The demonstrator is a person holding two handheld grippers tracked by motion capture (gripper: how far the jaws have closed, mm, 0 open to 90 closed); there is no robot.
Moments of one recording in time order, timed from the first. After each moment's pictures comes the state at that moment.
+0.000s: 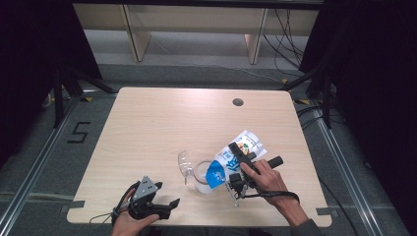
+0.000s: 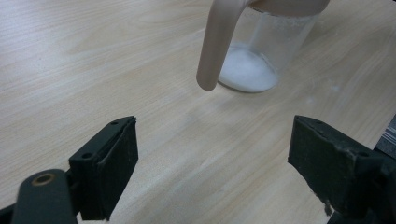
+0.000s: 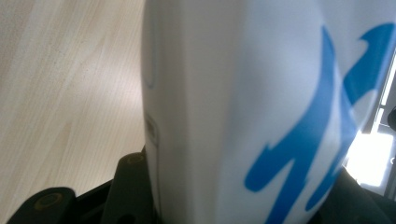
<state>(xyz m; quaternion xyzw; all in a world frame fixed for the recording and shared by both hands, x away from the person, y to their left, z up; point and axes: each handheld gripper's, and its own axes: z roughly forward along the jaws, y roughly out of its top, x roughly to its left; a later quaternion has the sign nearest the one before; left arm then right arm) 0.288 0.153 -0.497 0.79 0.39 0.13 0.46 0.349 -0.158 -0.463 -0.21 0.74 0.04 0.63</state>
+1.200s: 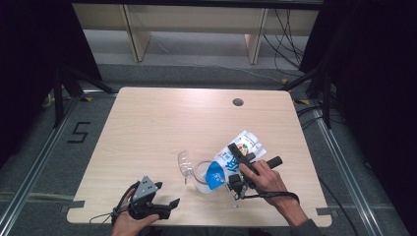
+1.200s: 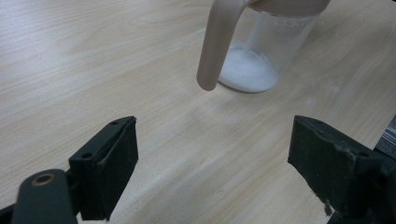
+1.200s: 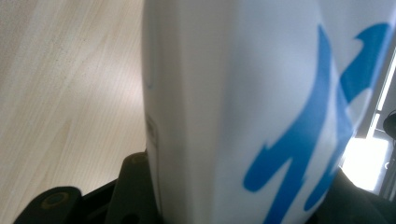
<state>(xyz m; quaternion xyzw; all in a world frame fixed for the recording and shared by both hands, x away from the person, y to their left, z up) 0.288 0.153 -0.498 0.79 0.39 0.13 0.46 0.349 -0.155 -0.462 -0.24 0.73 0.03 0.64</state>
